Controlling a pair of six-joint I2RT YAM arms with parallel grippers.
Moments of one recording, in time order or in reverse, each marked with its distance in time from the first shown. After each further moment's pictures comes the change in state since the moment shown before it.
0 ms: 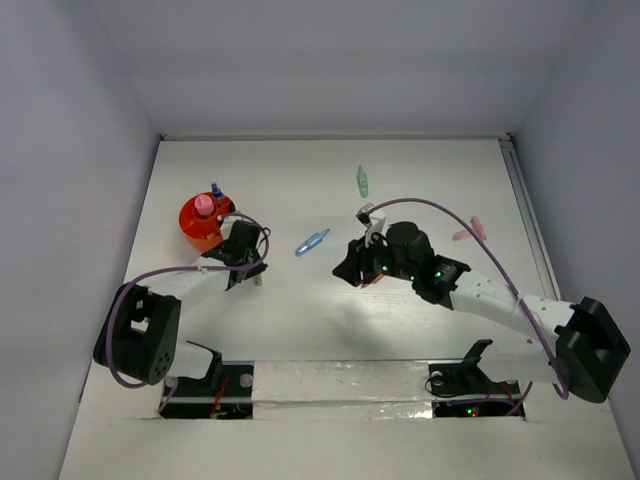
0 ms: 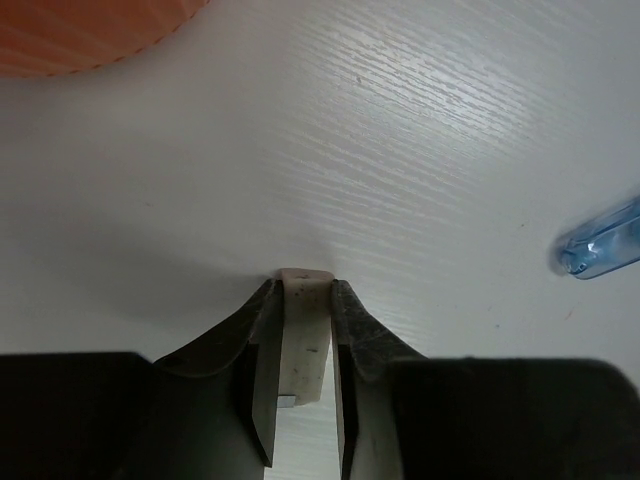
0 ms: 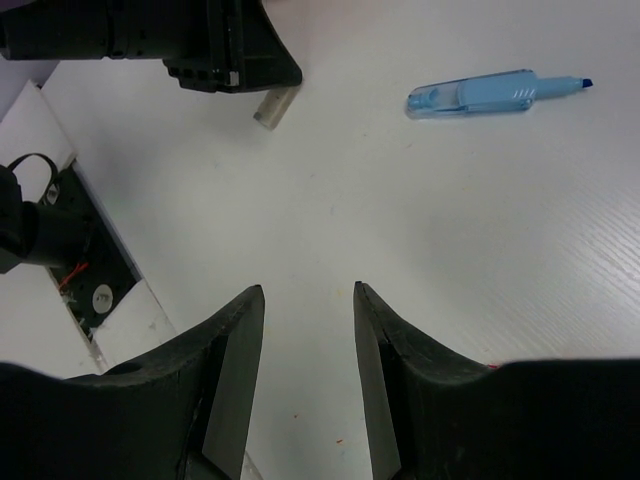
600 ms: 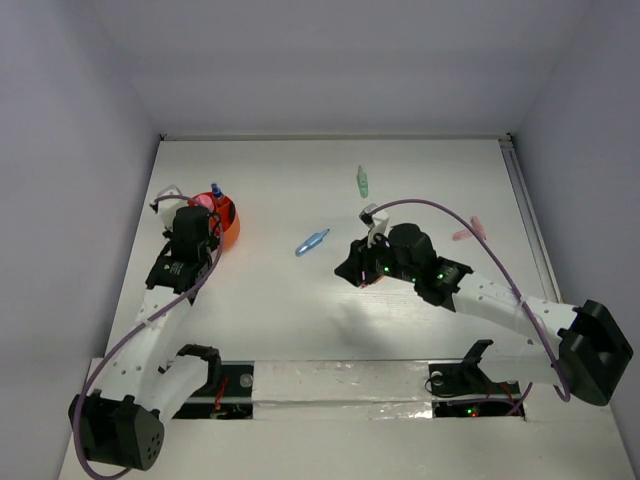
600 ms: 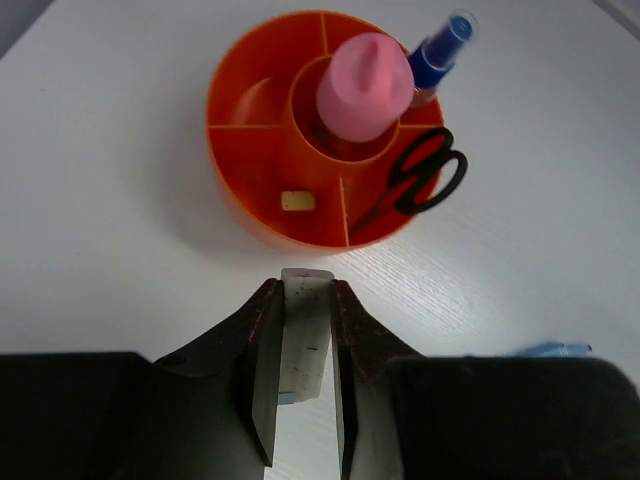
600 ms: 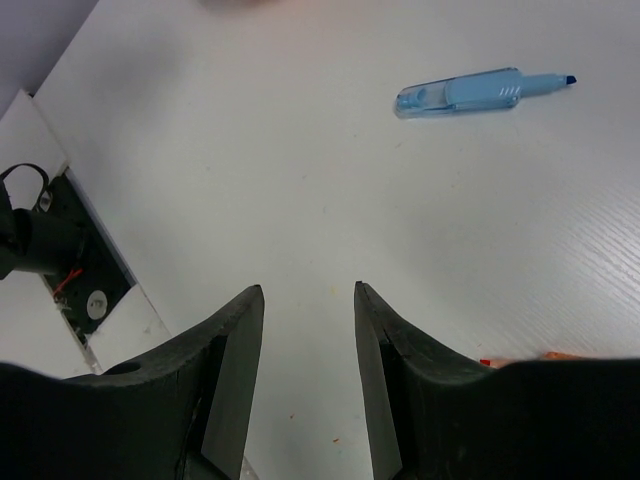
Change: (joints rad) left arm 0.176 -0.469 0.153 -0.245 -0.203 0.101; right arm 0.000 -0.030 -0.020 0.003 0.032 0.006
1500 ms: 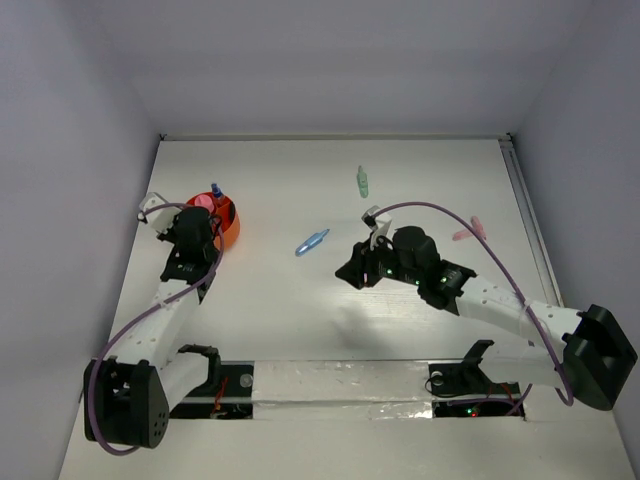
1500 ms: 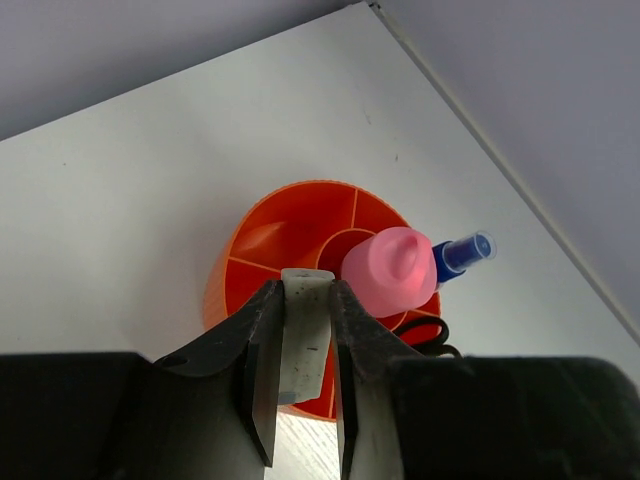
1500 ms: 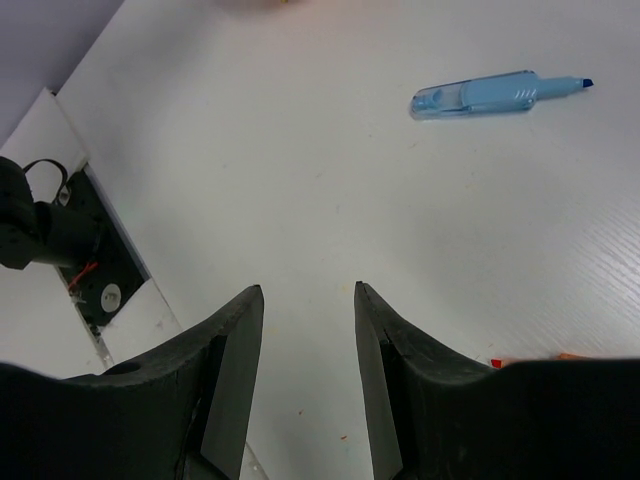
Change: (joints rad) left arm 0.065 0.112 -0.165 0.514 -0.275 -0.137; right arm 0.000 -0.033 -0.032 0.024 -0.025 0.008
